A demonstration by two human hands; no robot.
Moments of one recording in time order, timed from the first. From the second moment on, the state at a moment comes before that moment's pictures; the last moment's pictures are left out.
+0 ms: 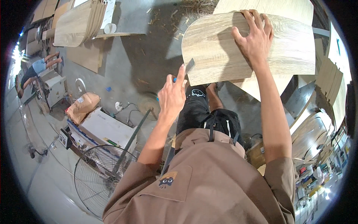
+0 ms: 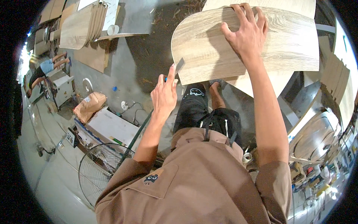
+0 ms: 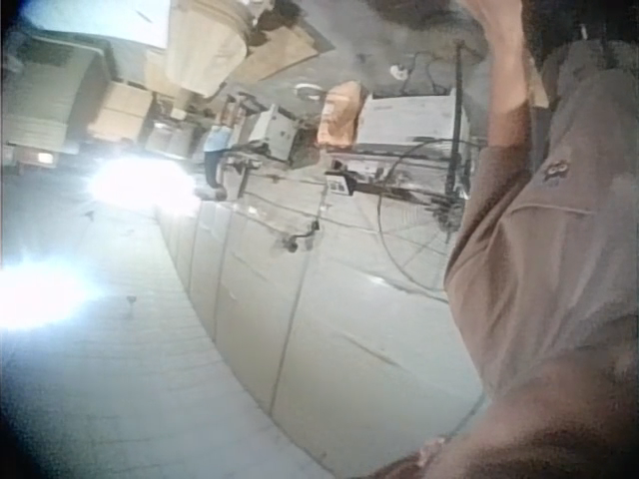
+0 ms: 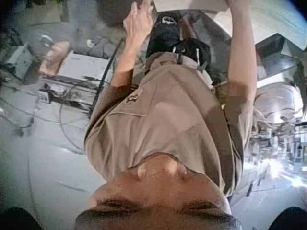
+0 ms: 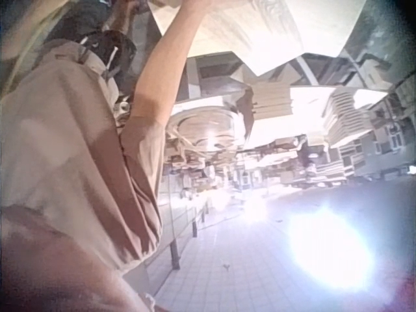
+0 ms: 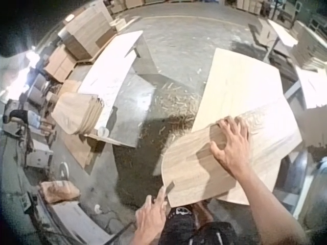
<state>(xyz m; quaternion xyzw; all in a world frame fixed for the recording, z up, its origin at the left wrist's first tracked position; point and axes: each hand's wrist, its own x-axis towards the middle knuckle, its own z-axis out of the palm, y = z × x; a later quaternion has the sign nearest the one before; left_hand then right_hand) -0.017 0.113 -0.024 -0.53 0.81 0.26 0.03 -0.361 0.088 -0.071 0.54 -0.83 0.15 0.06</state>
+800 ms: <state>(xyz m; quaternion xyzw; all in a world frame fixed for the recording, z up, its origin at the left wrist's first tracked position) -0.033 -0.031 -0.030 -0.35 0.91 0.20 0.07 -0.358 0.086 -0.057 0.52 -0.84 0.15 0.02</state>
